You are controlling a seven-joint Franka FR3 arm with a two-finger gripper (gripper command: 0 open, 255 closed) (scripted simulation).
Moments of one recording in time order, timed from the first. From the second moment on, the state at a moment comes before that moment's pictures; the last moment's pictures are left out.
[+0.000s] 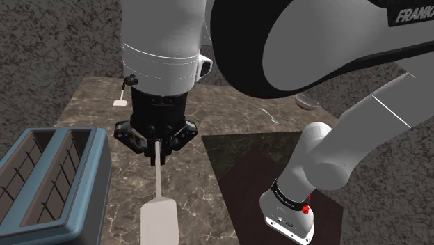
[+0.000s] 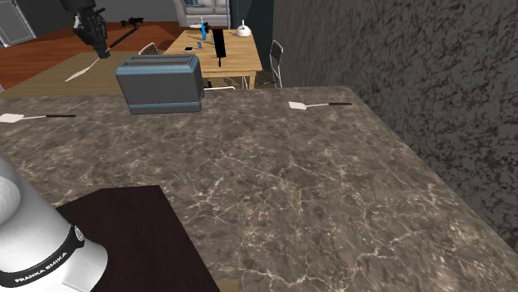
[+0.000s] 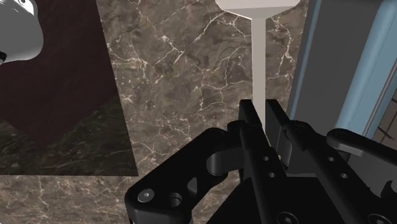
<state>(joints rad) 0.29 -0.34 0.63 -2.12 0.13 1.84 1.45</state>
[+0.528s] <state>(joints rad) 0.29 -0.30 0.67 -2.18 0.13 1.94 1.50</state>
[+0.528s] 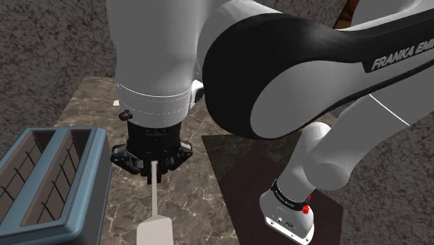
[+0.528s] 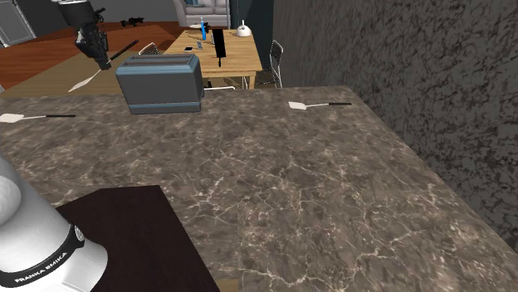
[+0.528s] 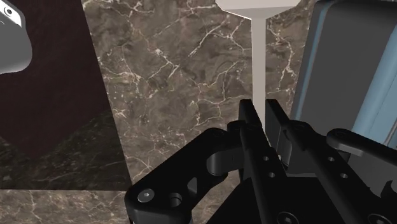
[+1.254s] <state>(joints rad) 0.29 -0.24 0.71 -2.28 0.10 2.09 1.53</state>
